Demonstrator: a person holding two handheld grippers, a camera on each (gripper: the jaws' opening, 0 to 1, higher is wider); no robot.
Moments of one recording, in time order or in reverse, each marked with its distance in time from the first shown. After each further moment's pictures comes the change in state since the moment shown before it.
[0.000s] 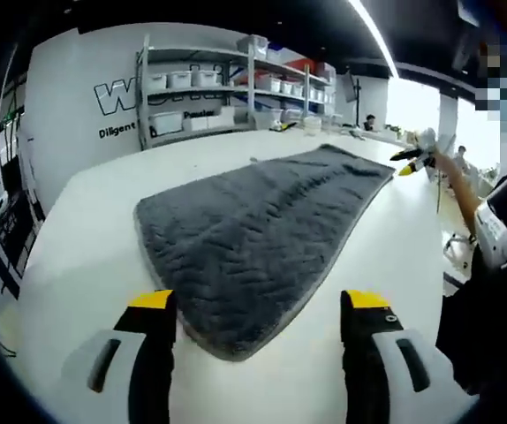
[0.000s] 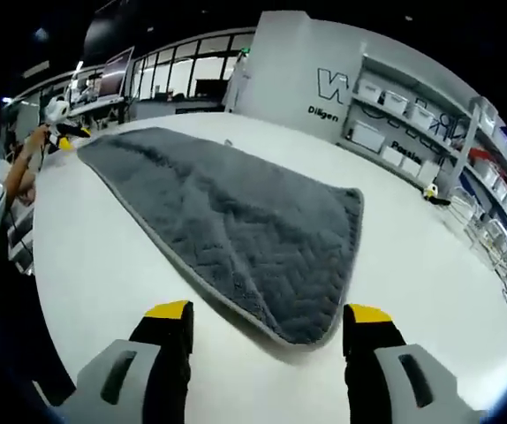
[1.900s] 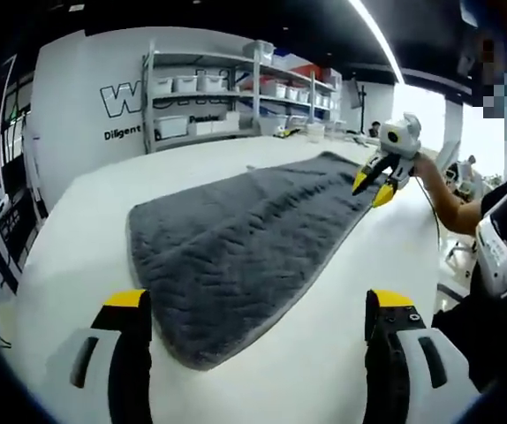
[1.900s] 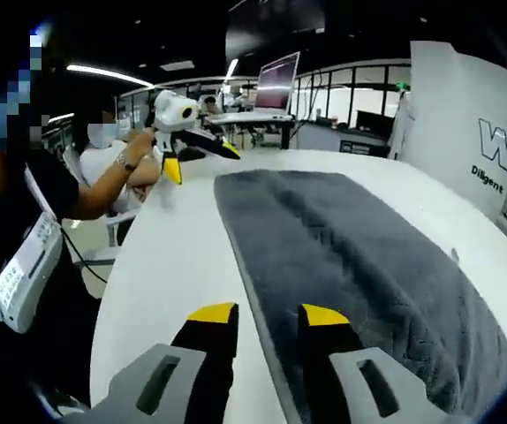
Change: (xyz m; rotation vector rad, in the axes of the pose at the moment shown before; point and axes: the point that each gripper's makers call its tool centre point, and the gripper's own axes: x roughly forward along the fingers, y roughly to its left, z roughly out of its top) left arm 0.003 -0.024 0.009 -0.019 -0.010 0.008; right arm 0.100 0.294 0.151 -0.328 -0.138 0.758
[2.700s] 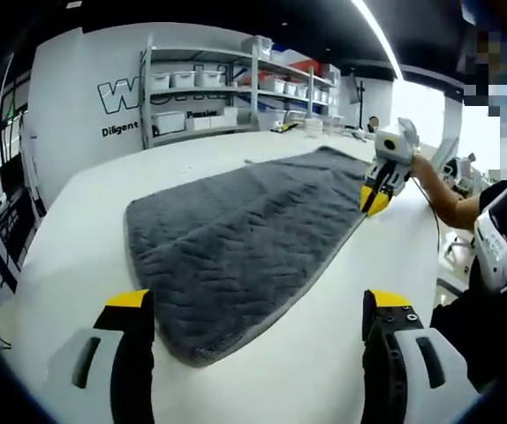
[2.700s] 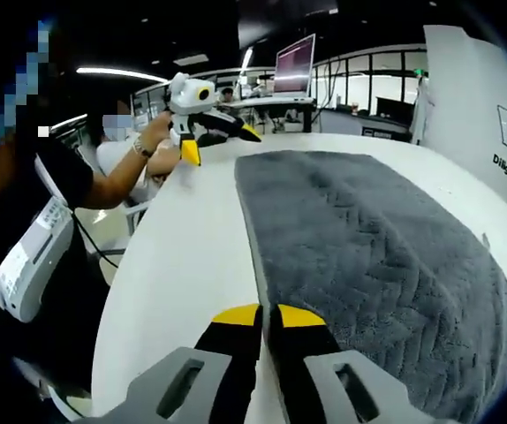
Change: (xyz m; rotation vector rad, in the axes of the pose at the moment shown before) left arm -0.001 -0.002 -0.006 0.014 0.032 -0.002; right arm 0.011 0.024 -0.019 0.008 0.044 0.115
